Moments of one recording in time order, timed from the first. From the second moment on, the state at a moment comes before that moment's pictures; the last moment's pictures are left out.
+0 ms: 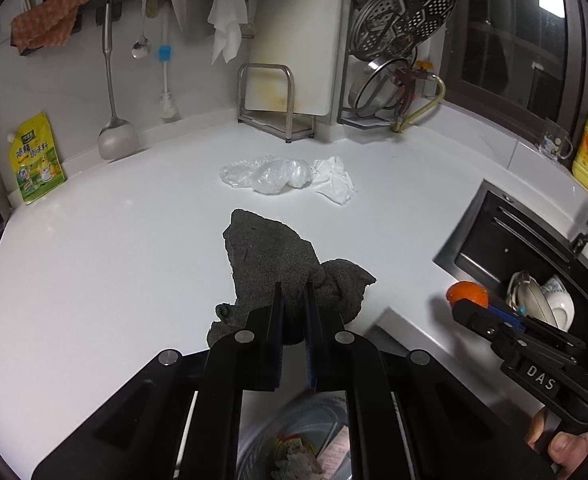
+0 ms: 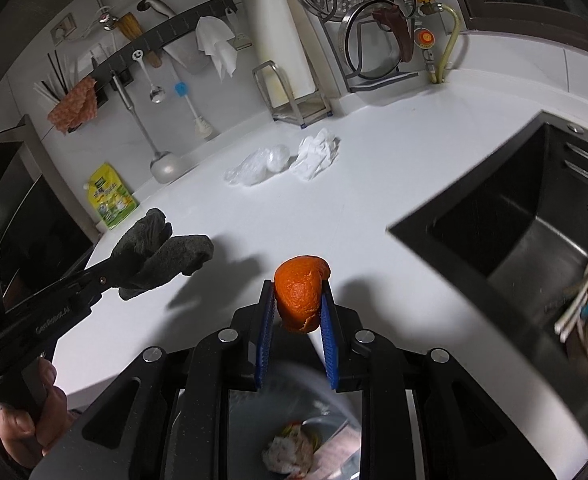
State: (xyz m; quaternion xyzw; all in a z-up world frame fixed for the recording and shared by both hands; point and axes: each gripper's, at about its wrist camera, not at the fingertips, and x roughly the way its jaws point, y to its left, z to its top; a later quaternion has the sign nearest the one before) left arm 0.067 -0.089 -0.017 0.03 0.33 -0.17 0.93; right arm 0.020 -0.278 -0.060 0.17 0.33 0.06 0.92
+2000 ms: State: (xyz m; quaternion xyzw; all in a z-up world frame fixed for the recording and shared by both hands) left arm -0.066 -0.056 -0.090 0.04 0.38 -0.18 0.91; right arm -0.098 -0.214 -0.114 0.14 0.39 0.07 0.91
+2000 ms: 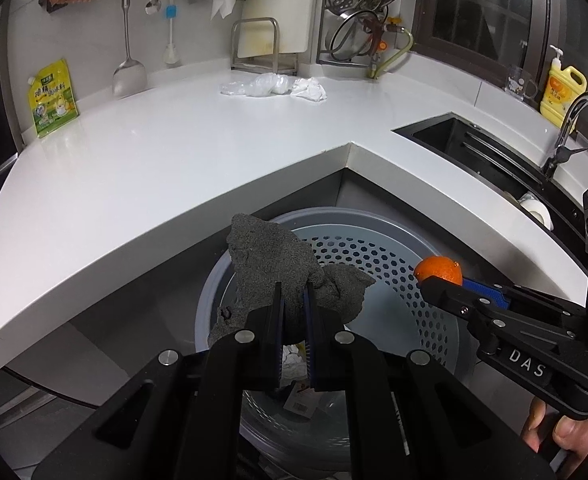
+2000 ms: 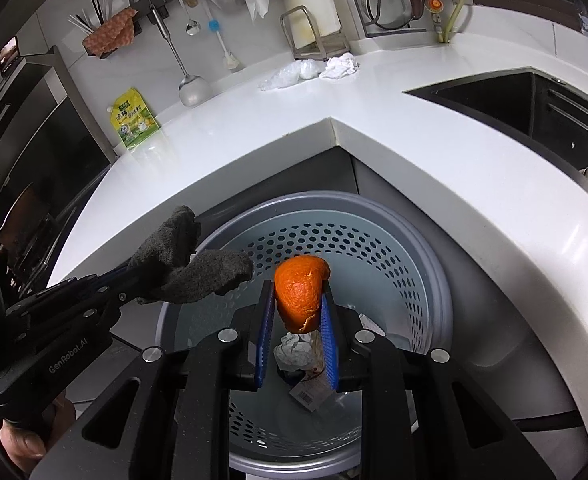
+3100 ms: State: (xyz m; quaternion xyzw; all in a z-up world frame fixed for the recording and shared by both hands) left arm -0.057 -0.053 -0.106 0.03 0.41 -0.17 0.90; right arm -0.094 -0.219 -0.131 0.15 0.41 0.07 0.90
